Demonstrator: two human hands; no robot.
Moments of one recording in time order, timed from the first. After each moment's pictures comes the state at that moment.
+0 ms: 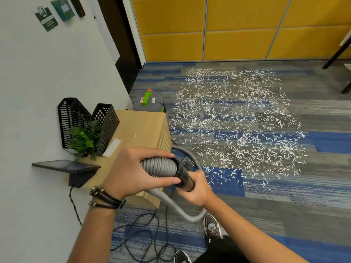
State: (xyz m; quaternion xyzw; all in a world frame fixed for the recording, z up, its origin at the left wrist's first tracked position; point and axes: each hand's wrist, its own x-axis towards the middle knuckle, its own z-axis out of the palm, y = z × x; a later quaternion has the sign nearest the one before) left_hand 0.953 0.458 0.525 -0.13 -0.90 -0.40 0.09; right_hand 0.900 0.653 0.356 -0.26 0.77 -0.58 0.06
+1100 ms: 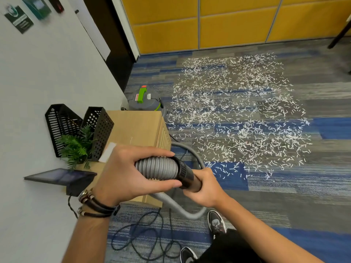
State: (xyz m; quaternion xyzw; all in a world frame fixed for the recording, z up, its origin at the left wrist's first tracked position) left_hand 0.895 0.473 0.540 -0.18 -0.90 -0.39 0.10; right_hand 0.853 0.681 0.366 -0.26 0.76 -0.59 0.08
